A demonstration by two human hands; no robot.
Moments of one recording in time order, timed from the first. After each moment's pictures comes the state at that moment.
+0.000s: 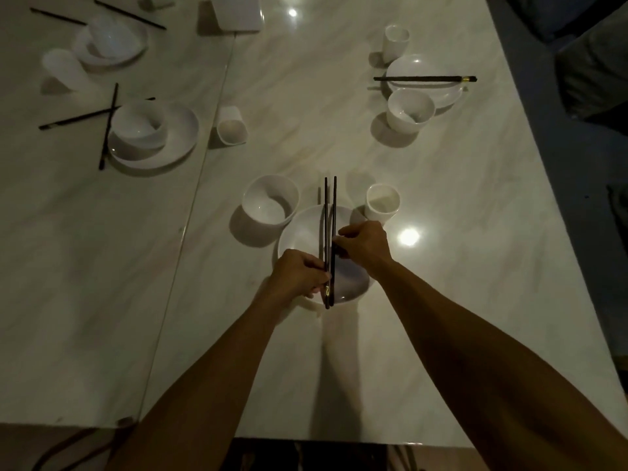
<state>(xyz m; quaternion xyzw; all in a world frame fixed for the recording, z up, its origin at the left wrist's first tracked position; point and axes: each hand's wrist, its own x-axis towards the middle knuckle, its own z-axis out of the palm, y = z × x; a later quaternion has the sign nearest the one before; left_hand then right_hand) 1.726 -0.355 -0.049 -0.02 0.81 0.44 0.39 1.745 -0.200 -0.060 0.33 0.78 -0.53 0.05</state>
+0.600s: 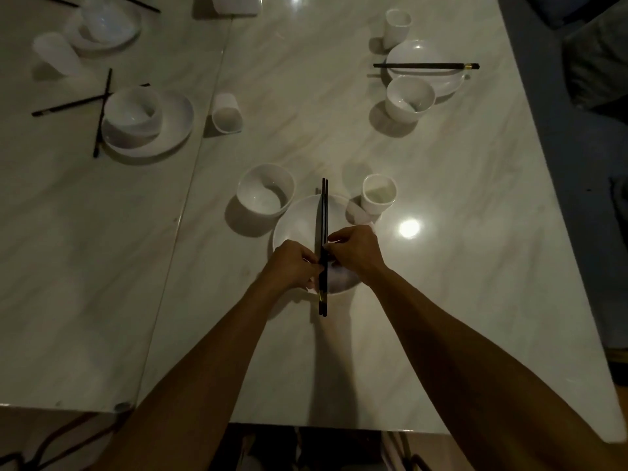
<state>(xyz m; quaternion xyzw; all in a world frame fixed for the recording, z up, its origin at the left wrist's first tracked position) 1.726 -0.352 -0.044 0.04 0.85 0.36 0.39 1.762 -0.210 -0.073 0.30 0.82 -0.48 0.09</state>
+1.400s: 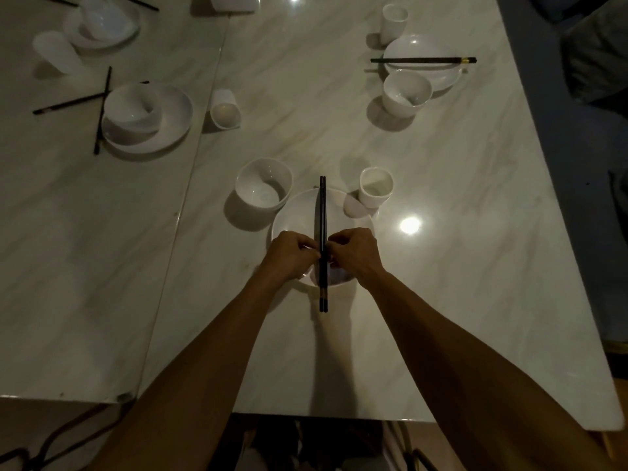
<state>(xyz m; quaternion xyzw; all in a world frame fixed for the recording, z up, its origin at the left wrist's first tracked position) 1.729 -0.352 -0.047 0.04 0.85 0.39 0.35 1.780 -0.215 -0.072 0.31 0.81 -0.49 0.08</state>
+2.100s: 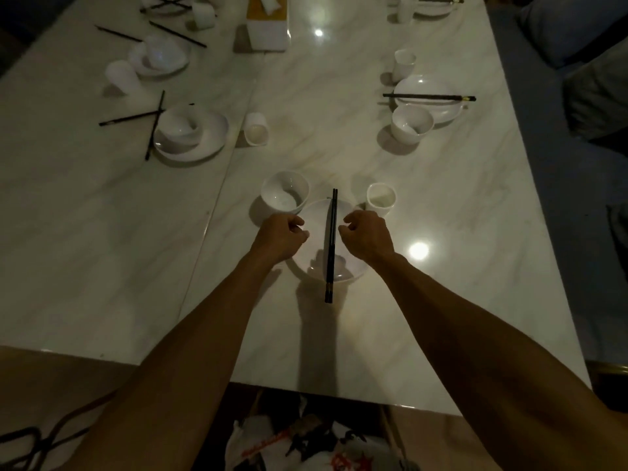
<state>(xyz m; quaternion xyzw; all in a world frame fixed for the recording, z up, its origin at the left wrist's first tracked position) 1.726 -0.386 0.015 0.05 0.90 0.38 0.23 1.780 -0.215 0.005 0.23 0.89 -0.38 0.05</state>
